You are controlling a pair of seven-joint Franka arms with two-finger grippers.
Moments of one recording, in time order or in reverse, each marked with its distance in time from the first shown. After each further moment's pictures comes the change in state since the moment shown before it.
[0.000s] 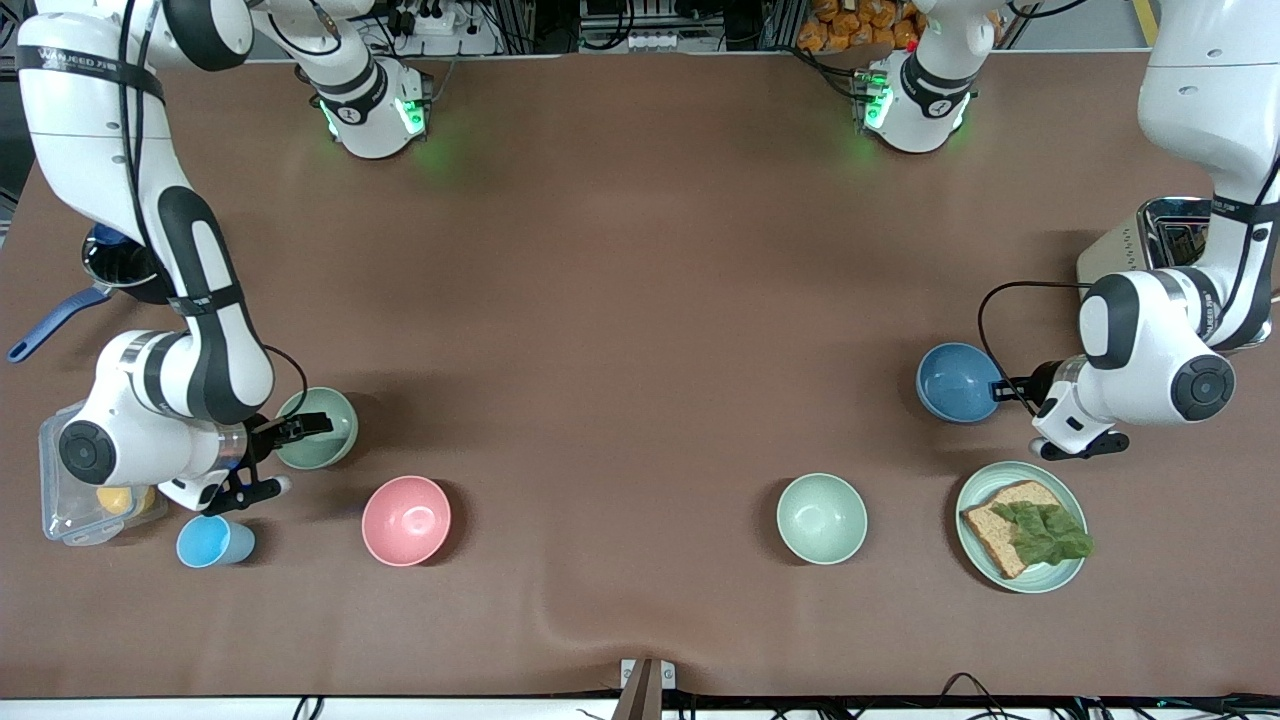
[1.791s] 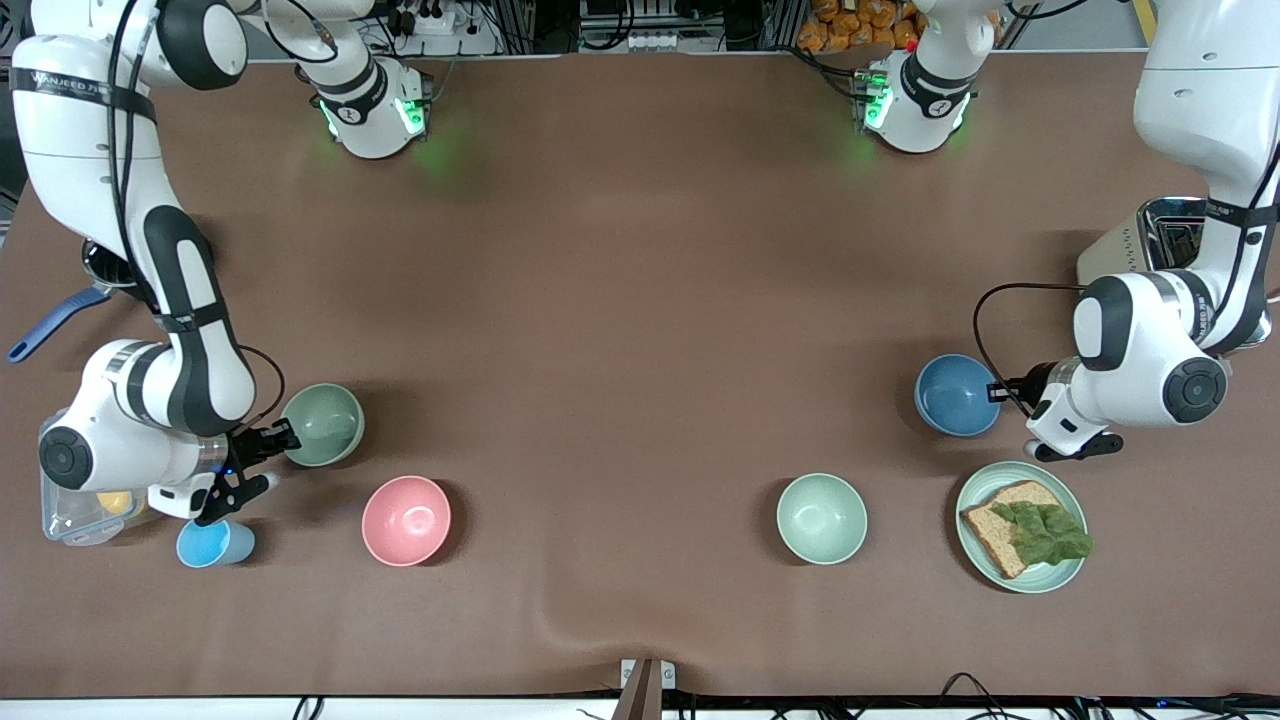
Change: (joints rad) left arm -0.005 0.007 -0.010 0.006 0.000 0.000 -0.012; right arm -0.047 0.056 -0.003 0.037 0.012 0.014 -0.281
